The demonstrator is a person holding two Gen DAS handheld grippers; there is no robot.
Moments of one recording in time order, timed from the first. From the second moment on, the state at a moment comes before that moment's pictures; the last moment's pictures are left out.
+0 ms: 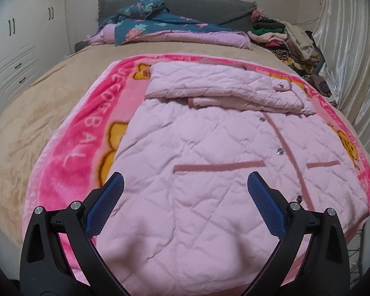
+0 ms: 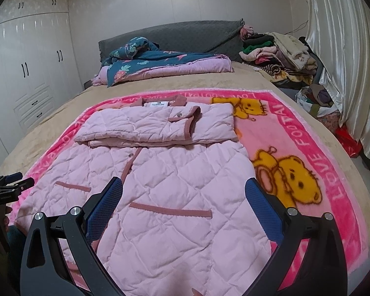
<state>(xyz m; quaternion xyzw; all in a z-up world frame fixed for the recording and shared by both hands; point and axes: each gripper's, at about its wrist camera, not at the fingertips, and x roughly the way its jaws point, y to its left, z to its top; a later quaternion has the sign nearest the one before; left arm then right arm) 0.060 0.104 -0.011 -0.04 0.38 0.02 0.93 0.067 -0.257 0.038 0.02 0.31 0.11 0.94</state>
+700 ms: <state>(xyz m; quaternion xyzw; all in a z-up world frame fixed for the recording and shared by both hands) 0.040 0.149 -0.055 -0.10 0.44 0.05 0.89 0.060 -0.280 -0.005 0.02 0.37 0.08 0.93</state>
